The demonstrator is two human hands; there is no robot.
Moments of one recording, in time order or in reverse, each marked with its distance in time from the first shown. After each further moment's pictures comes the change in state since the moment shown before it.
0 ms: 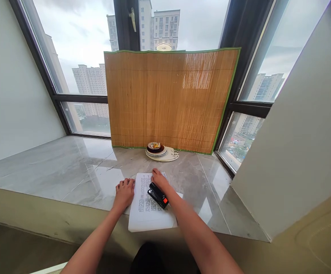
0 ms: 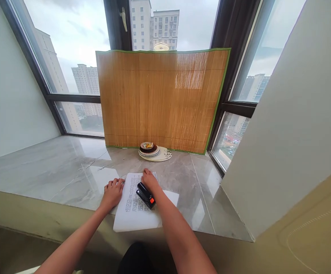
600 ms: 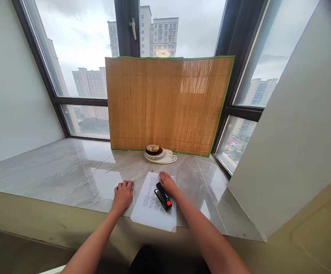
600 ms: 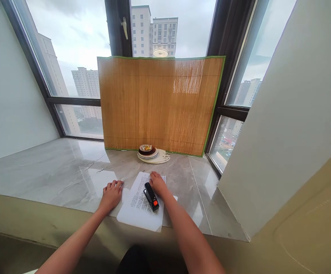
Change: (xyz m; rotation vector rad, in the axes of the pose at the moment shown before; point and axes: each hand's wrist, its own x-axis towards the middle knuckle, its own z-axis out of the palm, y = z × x) left_hand 0.000 -0.002 0.005 0.017 0.024 0.004; right_hand -0.034 0.041 -0.025 0.041 0.029 0.042
